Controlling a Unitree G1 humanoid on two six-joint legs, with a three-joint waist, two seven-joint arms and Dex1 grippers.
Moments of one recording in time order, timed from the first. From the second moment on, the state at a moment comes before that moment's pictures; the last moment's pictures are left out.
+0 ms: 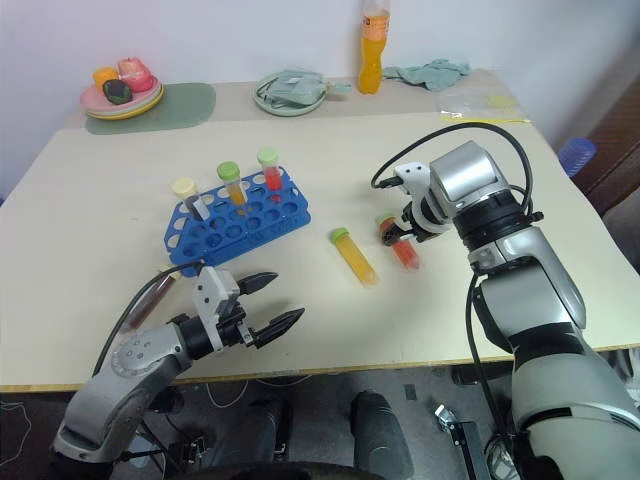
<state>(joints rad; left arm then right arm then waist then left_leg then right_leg) 0.09 0.45 -0.15 -0.56 -0.40 0.43 -0.59 -1.19 -0.57 0.49 0.57 0.25 1.46 0.63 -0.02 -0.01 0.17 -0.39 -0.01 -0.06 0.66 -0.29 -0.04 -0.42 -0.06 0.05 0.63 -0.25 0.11</state>
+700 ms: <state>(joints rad) 0.17 0.37 0.14 -0.50 -0.37 0.33 -0.39 -0.70 -0.20 0.06 -0.24 0.43 0.80 0.57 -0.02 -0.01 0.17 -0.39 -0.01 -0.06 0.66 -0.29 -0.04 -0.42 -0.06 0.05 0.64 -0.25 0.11</state>
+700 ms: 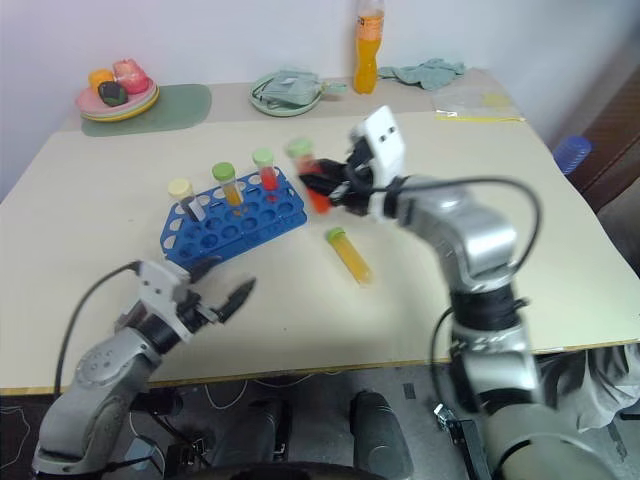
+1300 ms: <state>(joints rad) 0.15 0.39 0.22 -0.59 -0.38 0.39 -0.32 -0.71 0.10 0.09 0.35 0.19 0.17 0.30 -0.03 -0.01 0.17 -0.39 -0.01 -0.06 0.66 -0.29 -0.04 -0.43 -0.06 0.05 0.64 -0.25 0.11</state>
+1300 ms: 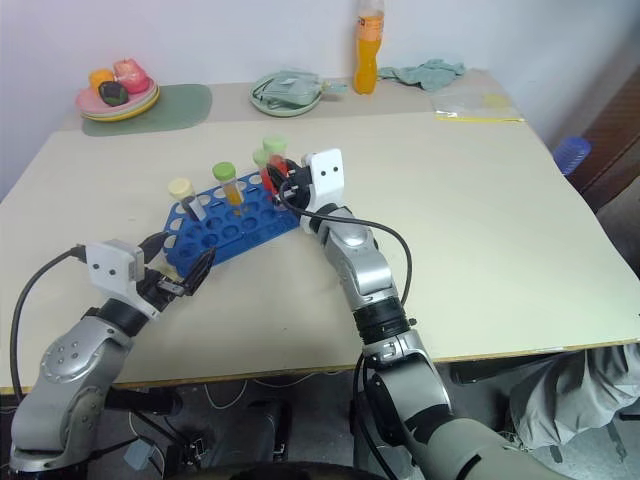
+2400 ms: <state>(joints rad) 0.18 0.39 0.18 -0.56 -0.38 0.38 -0.41 -0.73 0.12 0.10 0.62 0.10 -0.16 0.34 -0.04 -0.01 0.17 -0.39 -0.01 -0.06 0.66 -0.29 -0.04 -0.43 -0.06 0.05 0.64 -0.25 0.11</state>
